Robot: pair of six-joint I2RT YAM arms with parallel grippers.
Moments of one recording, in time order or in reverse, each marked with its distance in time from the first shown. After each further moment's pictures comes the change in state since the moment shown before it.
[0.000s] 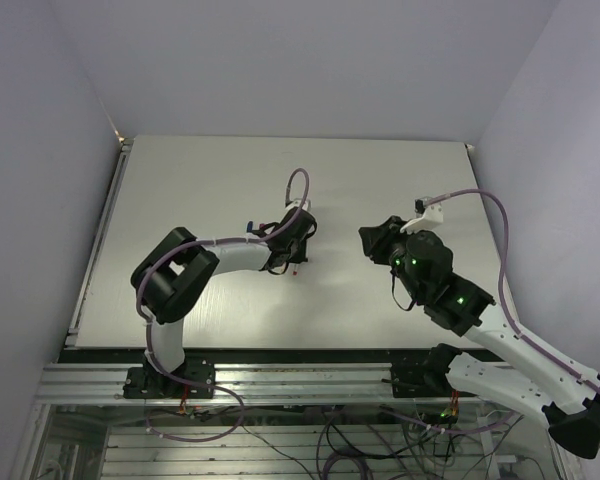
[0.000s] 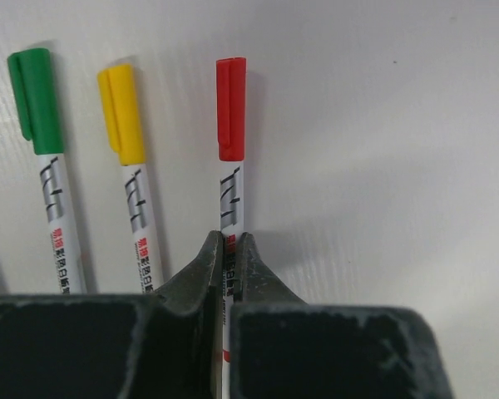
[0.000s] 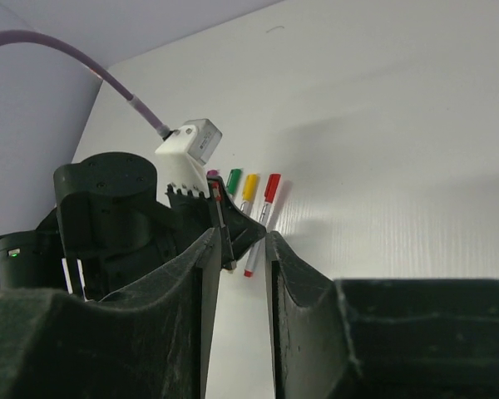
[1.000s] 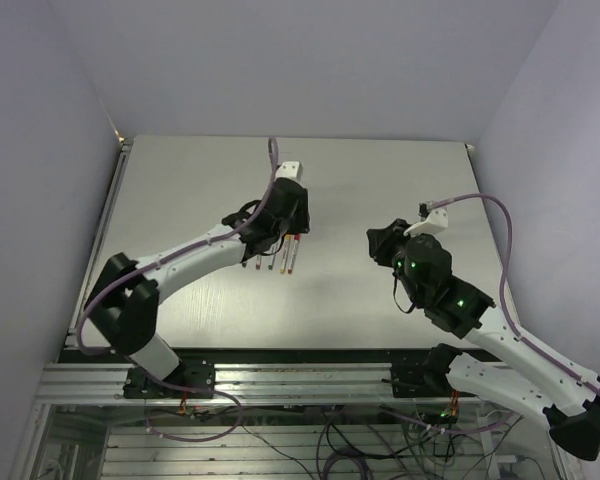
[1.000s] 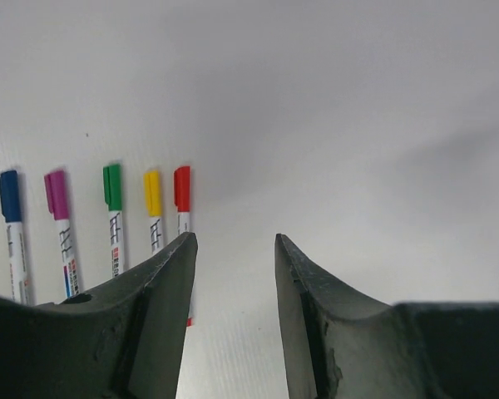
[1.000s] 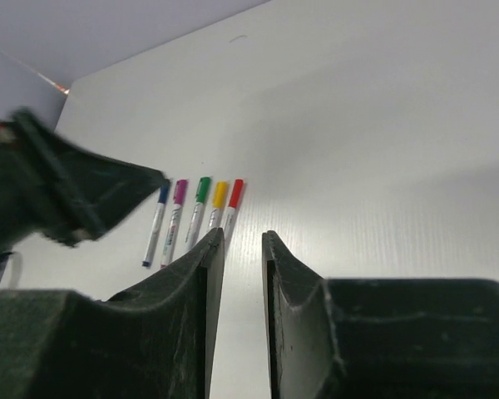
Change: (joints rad) left arm 0.005 -0.254 0.105 -0.137 -0.069 0.002; right arm 0.000 -0.015 -0.027 -0.016 0.072 0.003
